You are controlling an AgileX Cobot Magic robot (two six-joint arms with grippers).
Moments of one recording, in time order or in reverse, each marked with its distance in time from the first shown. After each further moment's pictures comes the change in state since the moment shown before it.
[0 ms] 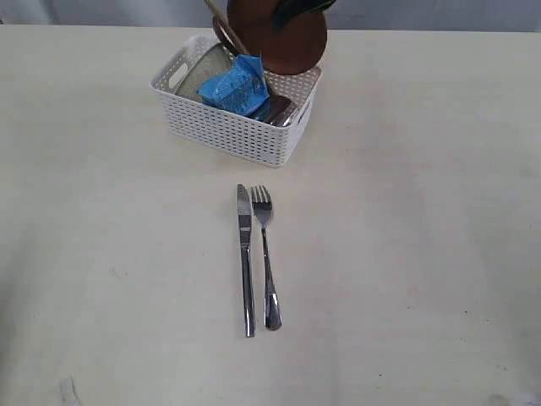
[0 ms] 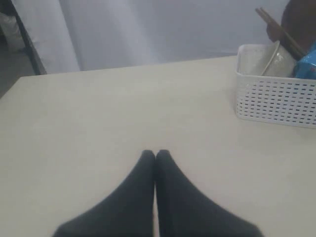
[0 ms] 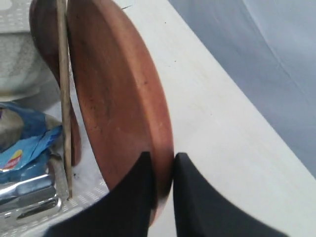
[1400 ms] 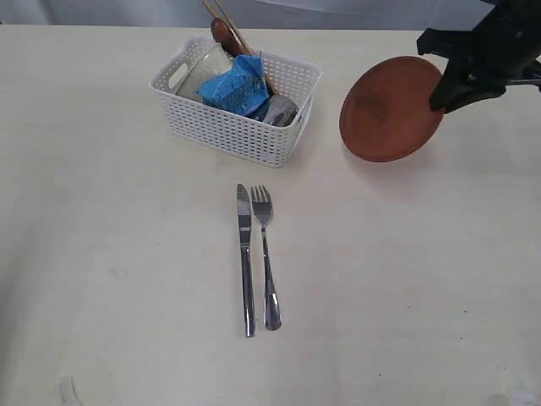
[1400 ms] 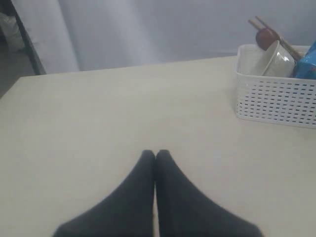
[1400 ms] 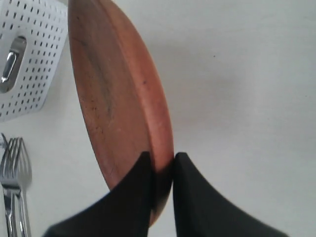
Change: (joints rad) left arm 0.000 0.000 0.000 0.000 0.000 0.000; right arm -0.504 -0.193 0.465 0.673 0.204 0.021
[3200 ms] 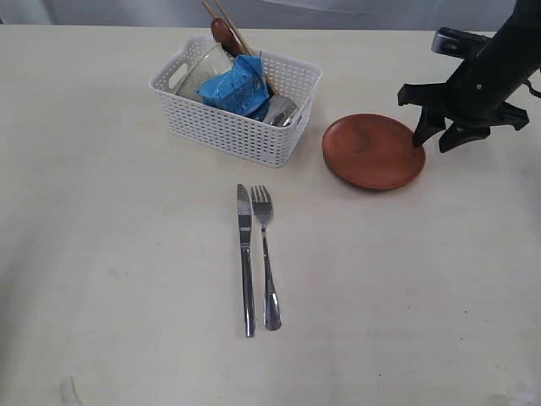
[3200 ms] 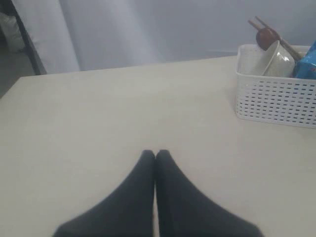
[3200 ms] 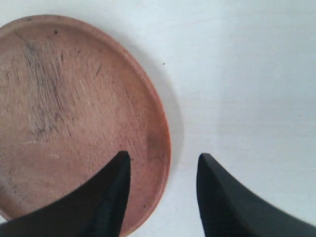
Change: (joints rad) left arm 0.000 0.000 0.000 0.000 0.000 0.000; right arm 0.024 0.184 0.023 -0.107 -0.157 0.082
